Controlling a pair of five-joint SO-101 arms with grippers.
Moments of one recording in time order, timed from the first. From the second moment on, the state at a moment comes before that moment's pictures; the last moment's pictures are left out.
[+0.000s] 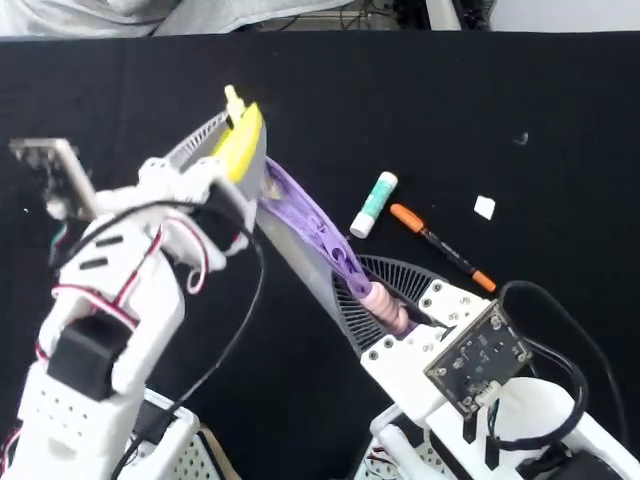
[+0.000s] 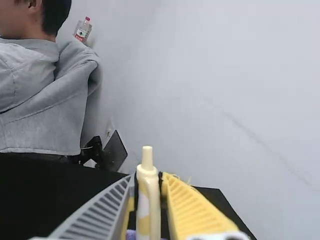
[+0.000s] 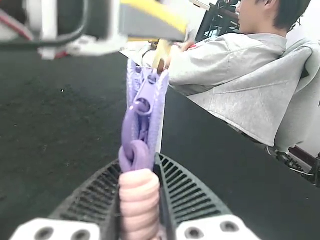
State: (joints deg) left arm 20.1 -63.6 33.0 37.4 28.4; right arm -34.1 -78.9 22.7 81.7 14.8
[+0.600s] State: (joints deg) left arm 17.2 -65.0 29.7 35.8 30.6; right arm -34.2 -78.9 22.7 81.7 14.8
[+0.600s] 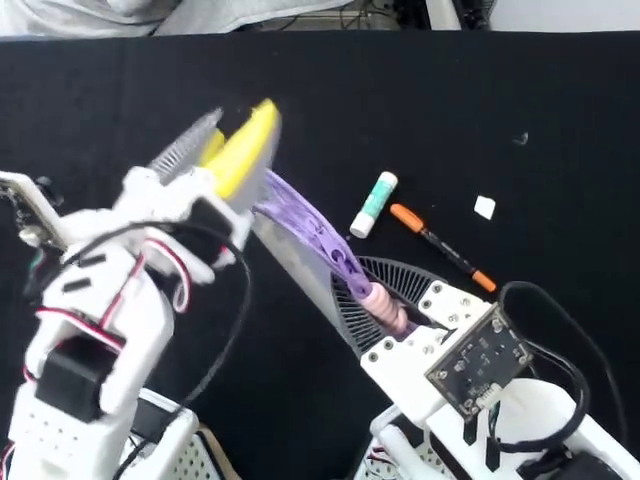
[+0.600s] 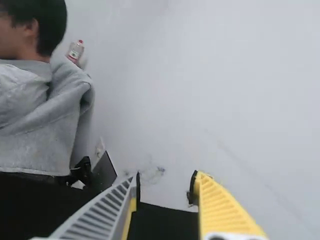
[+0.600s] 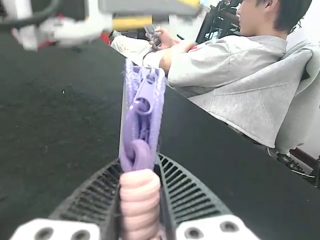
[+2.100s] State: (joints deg) left arm 24.7 38.1 -45.2 75.5 6.4; right arm 19.5 -71.0 15.2 81.7 17.5
